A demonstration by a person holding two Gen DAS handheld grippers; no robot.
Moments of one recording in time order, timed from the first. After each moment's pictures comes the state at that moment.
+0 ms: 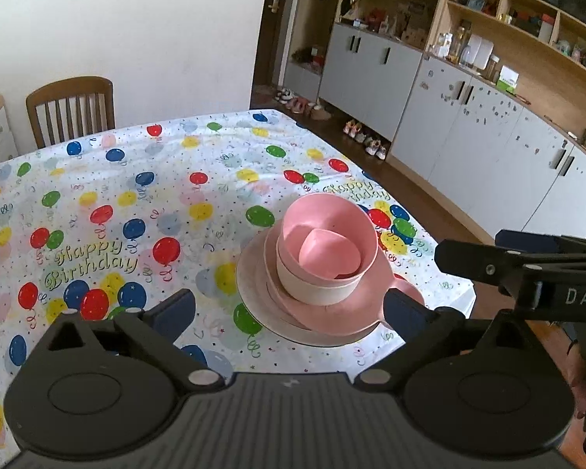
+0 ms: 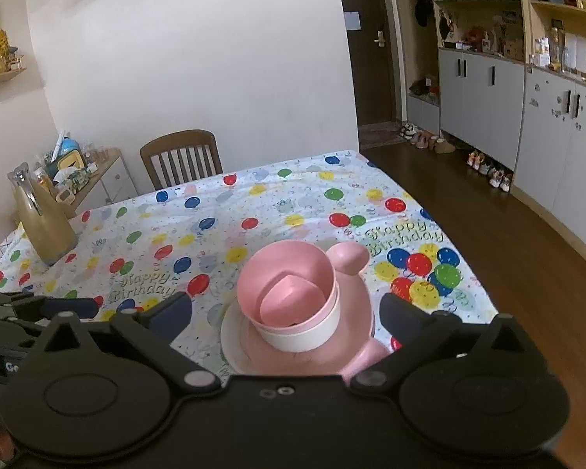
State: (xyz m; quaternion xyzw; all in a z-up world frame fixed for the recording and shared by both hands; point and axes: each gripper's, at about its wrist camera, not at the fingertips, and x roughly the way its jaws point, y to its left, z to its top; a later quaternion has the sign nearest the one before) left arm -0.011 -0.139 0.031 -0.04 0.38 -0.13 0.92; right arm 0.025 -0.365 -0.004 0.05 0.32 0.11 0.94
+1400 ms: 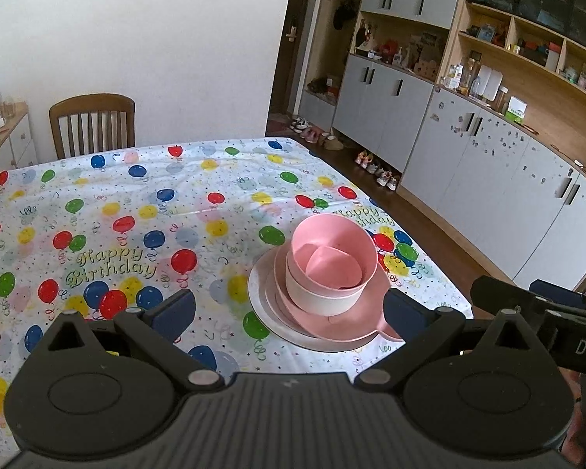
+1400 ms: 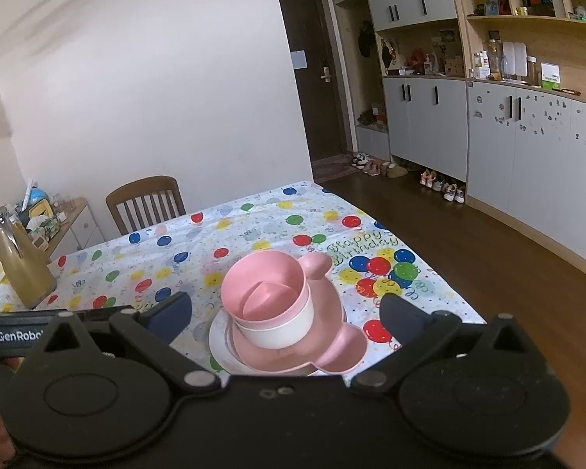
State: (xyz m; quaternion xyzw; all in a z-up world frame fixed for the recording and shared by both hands) left arm -0.048 -0.131 0.046 -0.06 0.34 -0.10 0.93; right arm -0.040 -0.363 -0.007 0.09 0.25 0.03 0.96
